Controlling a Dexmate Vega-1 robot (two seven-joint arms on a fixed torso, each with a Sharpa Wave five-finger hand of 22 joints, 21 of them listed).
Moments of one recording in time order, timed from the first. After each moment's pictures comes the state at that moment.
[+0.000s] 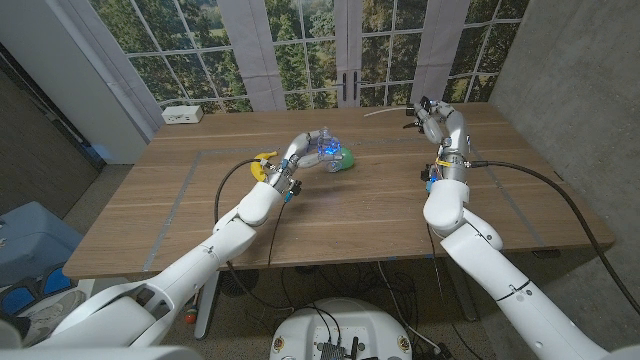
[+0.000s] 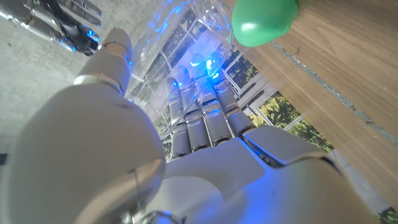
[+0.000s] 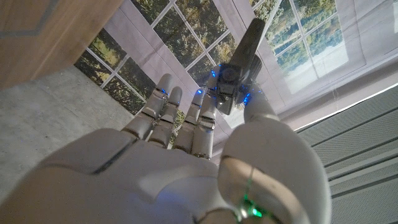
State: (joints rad) left arm 0.77 0.41 0.57 -1.22 -0.08 -0.64 0.17; left_hand 1.00 -0.06 0.44 -0.26 0.17 0.63 0.10 0.65 0.36 0.83 0.02 0.33 0.72 0.87 0.01 0.29 0.56 0.40 -0.04 1.12 0.18; right arm -1.12 -0.44 -0.33 -2.03 -0.15 -0.26 -0.74; right_hand 0.83 0.13 0.36 -0.15 0.20 0.87 -0.03 0.65 0.48 0.54 -0.15 0.28 0.52 0.30 -0.04 0.39 0.67 0.30 -0.04 0.80 0.18
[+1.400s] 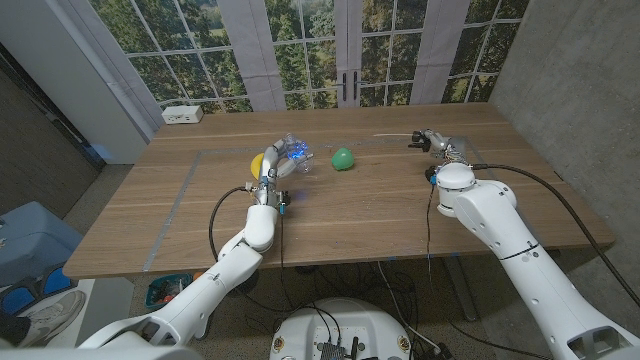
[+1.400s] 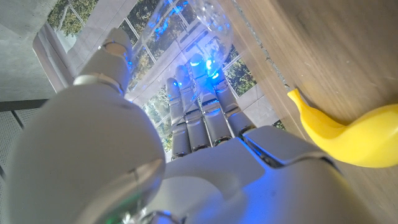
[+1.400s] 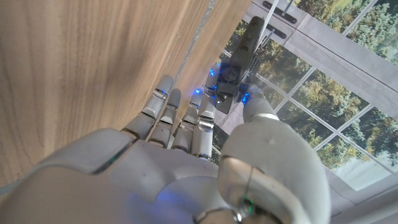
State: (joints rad) left arm 0.88 0.35 0.49 -1.24 0.00 -0.53 0.55; left_hand 1.00 -0.06 0.44 -0.26 0.17 0.63 0.10 0.63 0.34 0.83 0.01 0.31 0.71 0.88 0.00 0.28 0.53 0.40 -0.04 1.12 0.18; right arm -0.97 -0.43 -0.26 -2.02 0.32 -0.63 -0.70; right_hand 0.84 0.12 0.38 -0.15 0.19 0.88 -0.01 0.65 0.47 0.53 -0.11 0.26 0.54 0.26 -0.04 0.40 0.69 0.29 -0.04 0.81 0.18
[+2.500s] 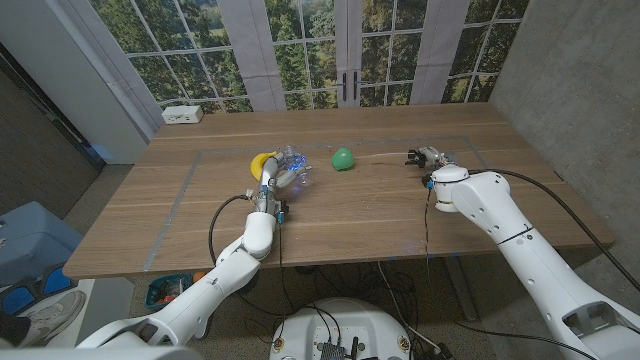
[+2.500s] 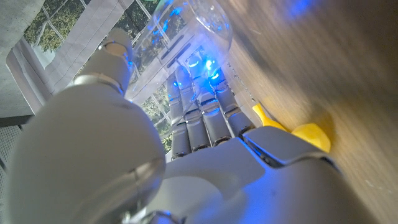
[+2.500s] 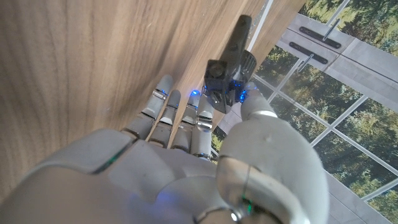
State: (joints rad) left arm 0.89 0.37 0.52 -1.20 -0.03 -0.50 0.53; left_hand 1.00 -0.06 0.44 -0.27 0.17 0.63 0.10 0.61 0.31 0.85 0.02 0.27 0.68 0.88 -0.05 0.21 0.43 0.40 -0.04 1.13 0.17; right arm -0.88 -0.46 -0.30 -1.91 0.59 -0.84 -0.78; right_hand 0.88 0.11 0.39 -0.16 0.18 0.83 0.02 0.61 0.44 0.49 -0.08 0.24 0.55 0.25 -0.04 0.41 0.70 0.27 -0.02 0.81 0.18
